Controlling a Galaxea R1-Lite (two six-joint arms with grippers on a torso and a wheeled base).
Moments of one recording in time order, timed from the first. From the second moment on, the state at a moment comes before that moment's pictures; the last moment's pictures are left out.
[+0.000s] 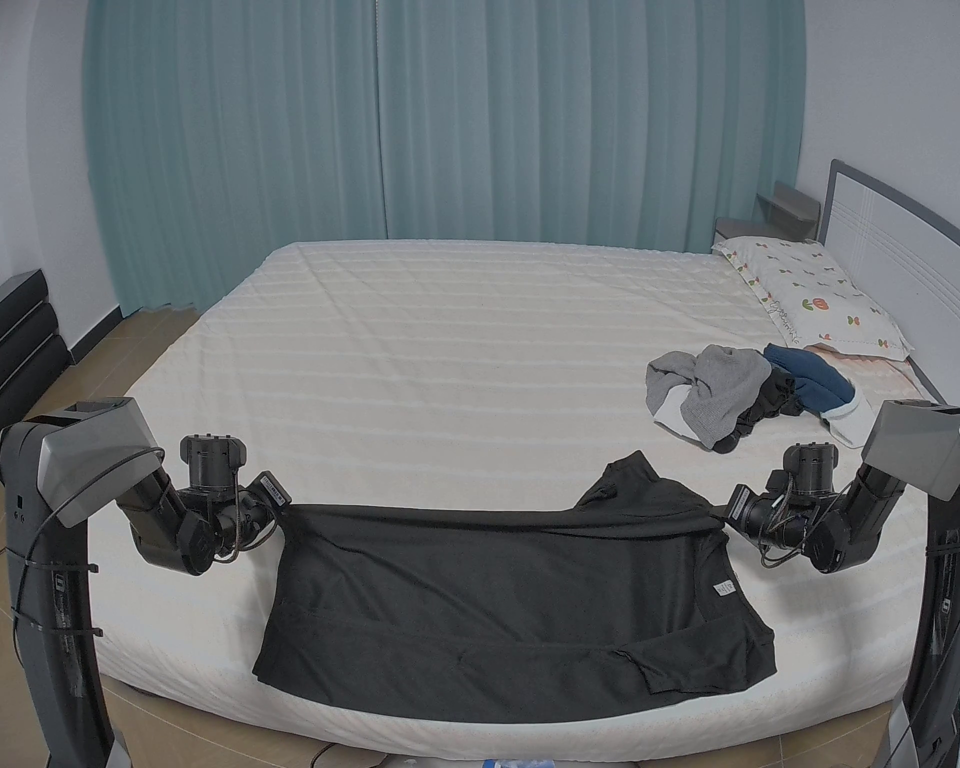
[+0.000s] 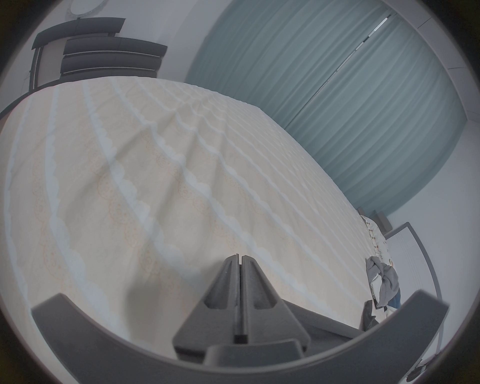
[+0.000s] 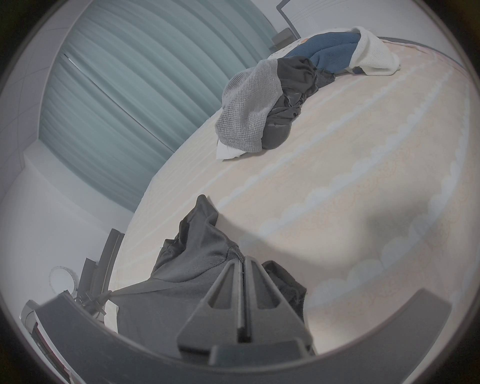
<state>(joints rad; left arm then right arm) -0.02 2.37 -0.93 -0.86 -0.01 -0.75 -0.01 2.37 -0.83 -0.97 0.26 0.60</state>
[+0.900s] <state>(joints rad) 0.03 2.26 -0.75 -0.90 -0.15 -0.51 -0.02 2.23 -0.55 -1.13 0.30 0.58</state>
